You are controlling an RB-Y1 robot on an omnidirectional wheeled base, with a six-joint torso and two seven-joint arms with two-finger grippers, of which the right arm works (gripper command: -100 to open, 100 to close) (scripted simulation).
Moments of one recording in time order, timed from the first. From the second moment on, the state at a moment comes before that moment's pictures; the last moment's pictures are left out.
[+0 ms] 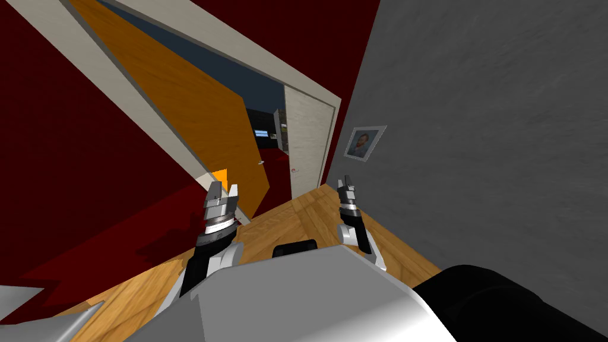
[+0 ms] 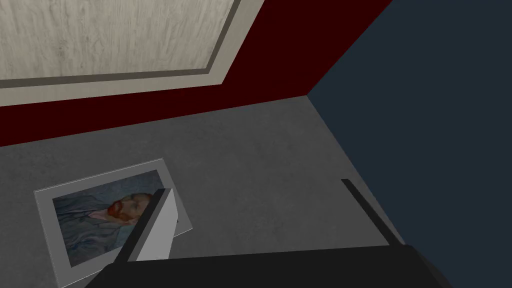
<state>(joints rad) 0.49 0.00 -0.07 -2.26 0.02 -0.41 0.01</state>
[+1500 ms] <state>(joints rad) 0.36 -0.05 -0.03 -1.89 0.00 -0.50 -0.01</state>
